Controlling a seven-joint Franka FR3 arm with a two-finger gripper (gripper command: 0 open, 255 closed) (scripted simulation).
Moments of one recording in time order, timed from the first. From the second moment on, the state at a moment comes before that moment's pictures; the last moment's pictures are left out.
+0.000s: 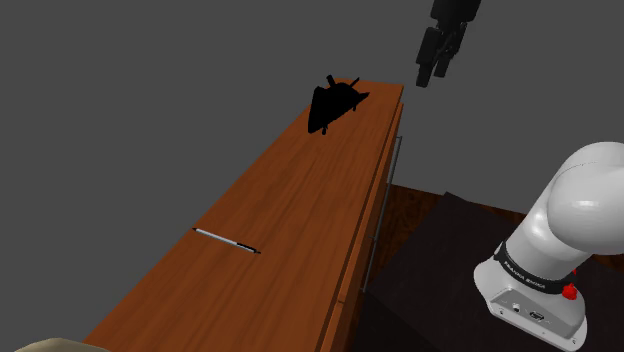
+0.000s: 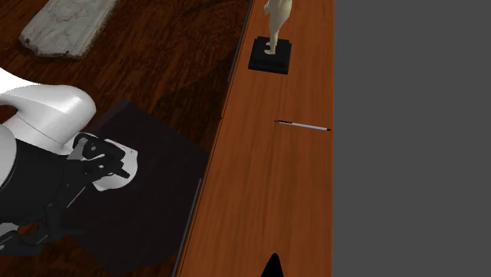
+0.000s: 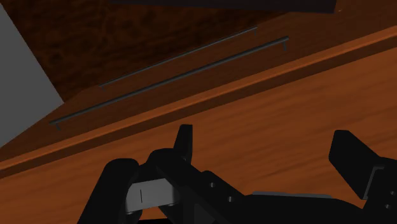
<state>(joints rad) -0.02 -0.75 -0.02 -2.31 0.04 1.59 -0.07</state>
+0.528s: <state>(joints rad) 0.03 -0.64 0.03 -2.33 0.10 1.73 -0.04</state>
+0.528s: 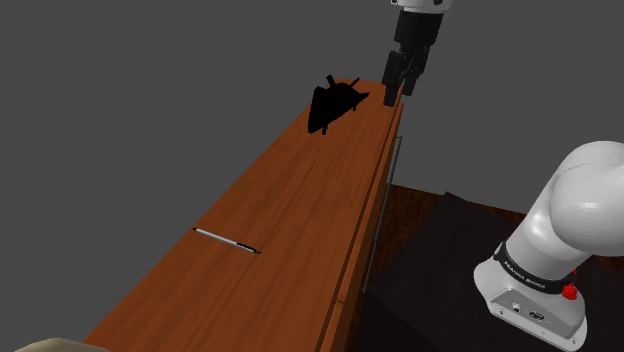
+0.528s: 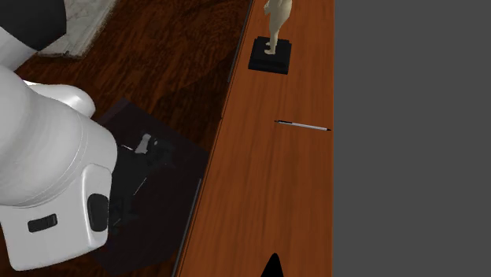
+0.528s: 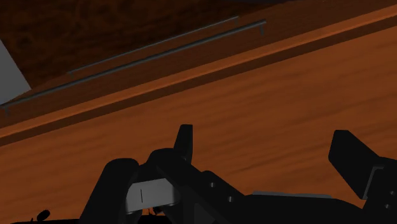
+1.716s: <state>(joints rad) 0.17 -0.13 0.22 -2.15 0.22 2.08 0.06</state>
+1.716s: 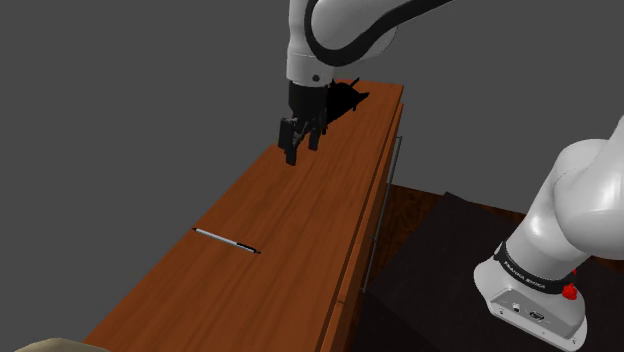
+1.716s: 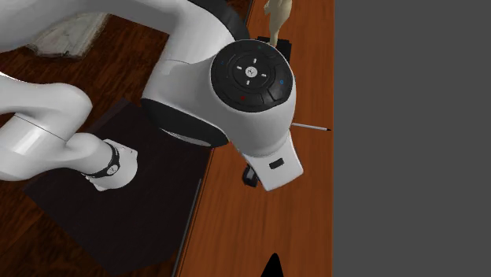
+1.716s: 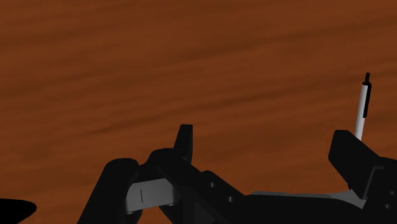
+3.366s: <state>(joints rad) 0.37 0.53 0.32 -1.62 0.12 2.25 0.18</state>
